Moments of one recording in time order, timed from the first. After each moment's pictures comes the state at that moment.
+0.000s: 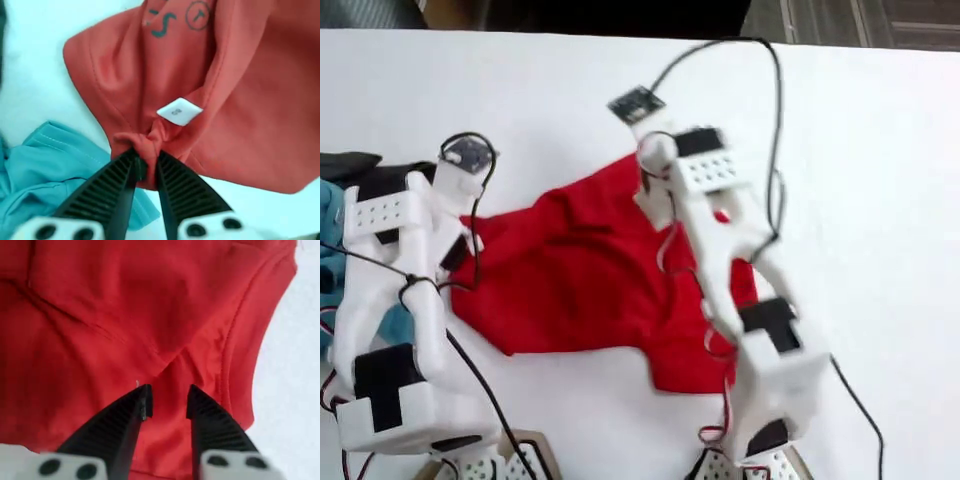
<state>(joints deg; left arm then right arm) -24.3 -2.2 22.2 74.5 -41.4 -21.3 22.8 -14.8 81.3 17.7</state>
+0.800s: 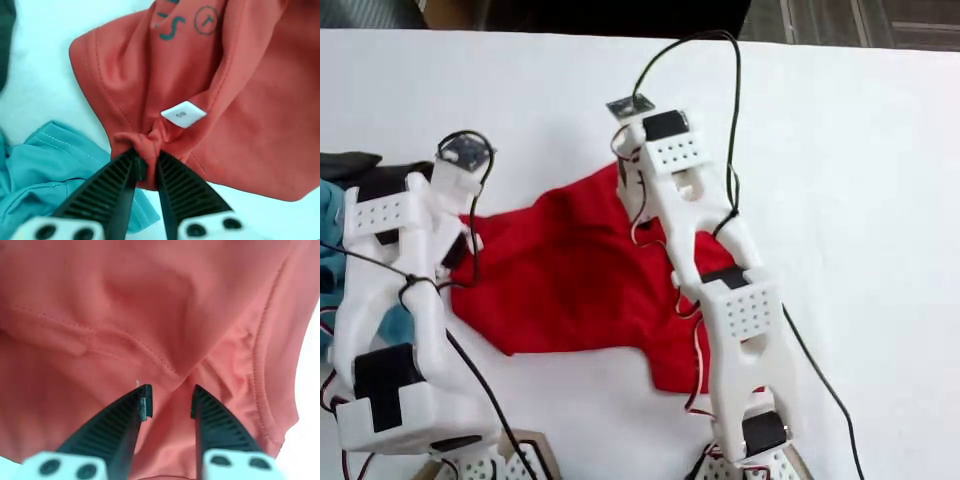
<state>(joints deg) -24.3 -2.2 22.5 73.5 -39.6 -23.2 45.2 -41.8 96.9 5.9</state>
